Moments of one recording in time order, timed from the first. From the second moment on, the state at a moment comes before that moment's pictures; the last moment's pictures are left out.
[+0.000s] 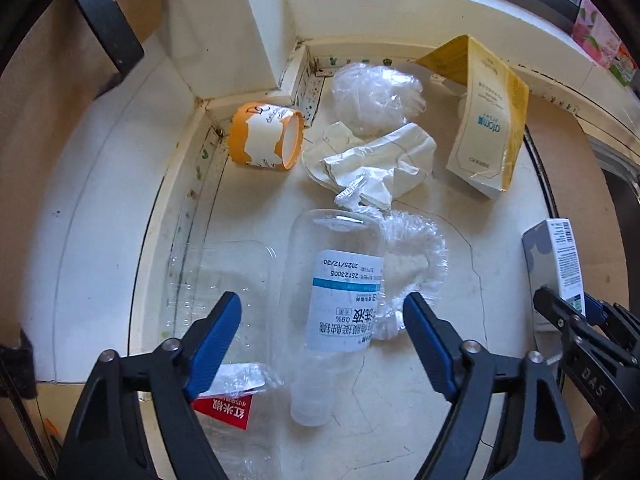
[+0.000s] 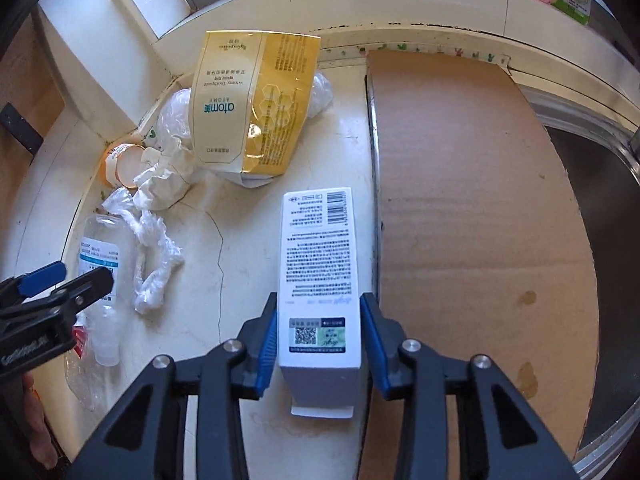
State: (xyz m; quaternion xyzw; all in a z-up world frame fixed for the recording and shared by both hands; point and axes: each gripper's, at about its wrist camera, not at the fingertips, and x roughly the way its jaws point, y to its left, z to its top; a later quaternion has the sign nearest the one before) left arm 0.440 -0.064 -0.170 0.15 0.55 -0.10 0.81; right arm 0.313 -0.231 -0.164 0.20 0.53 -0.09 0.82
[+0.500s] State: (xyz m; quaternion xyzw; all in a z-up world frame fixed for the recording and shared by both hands) left arm 0.439 -0.074 -0.182 0.12 0.56 -0.11 0.82; right arm 0.292 -0.227 -0.165 0.26 0.54 -0.02 0.80
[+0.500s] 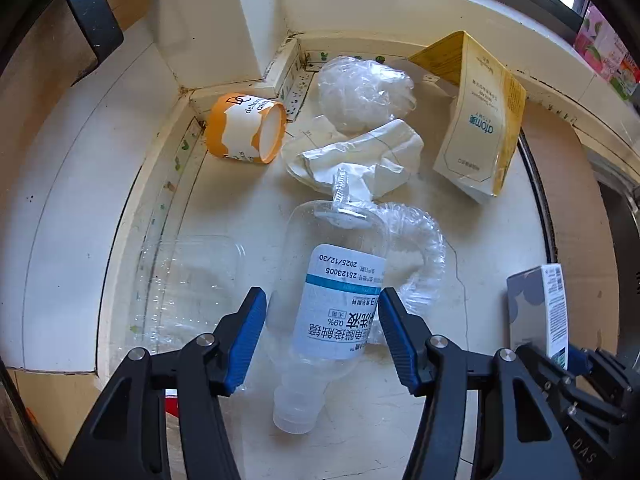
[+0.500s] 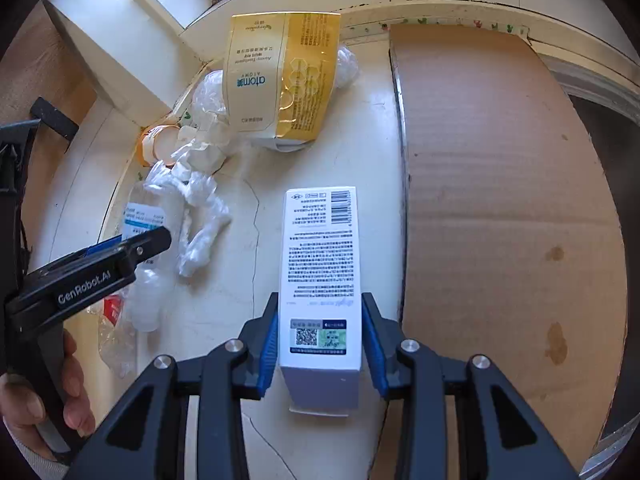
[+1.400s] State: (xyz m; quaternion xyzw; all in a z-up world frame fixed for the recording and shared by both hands) left arm 0.342 -0.045 -0.098 0.07 0.52 -0.14 0.84; right arm 0.227 -0.218 -0.125 0.29 0.50 0.02 0.81
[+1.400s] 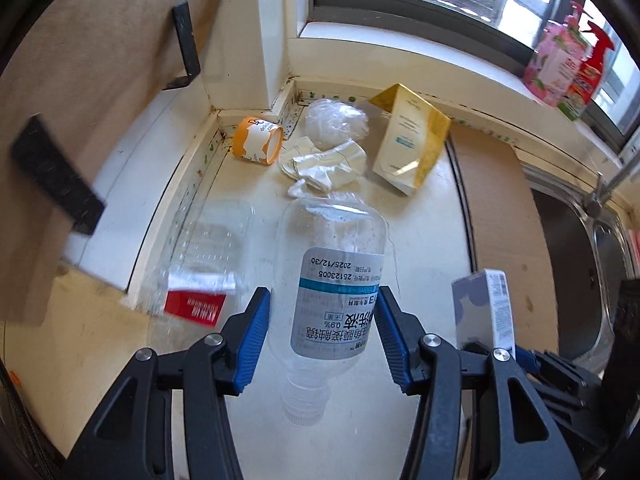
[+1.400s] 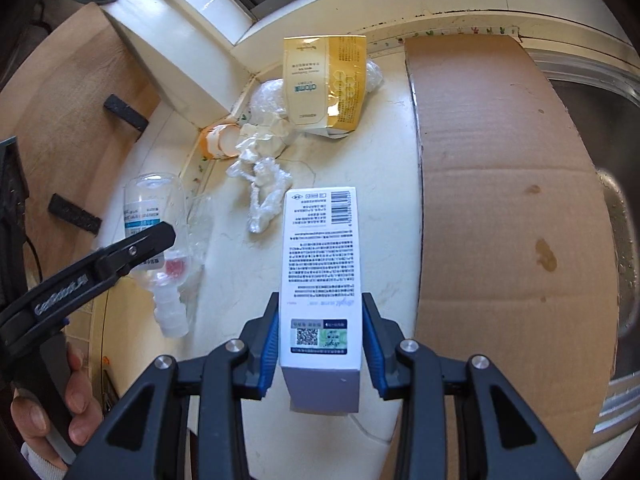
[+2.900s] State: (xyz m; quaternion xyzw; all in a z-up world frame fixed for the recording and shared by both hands) left arm 0.006 0.064 -0.245 0.05 0.65 -0.17 0.74; right arm -0.073 -0.059 -0.241 0.27 0.68 0.08 0.67
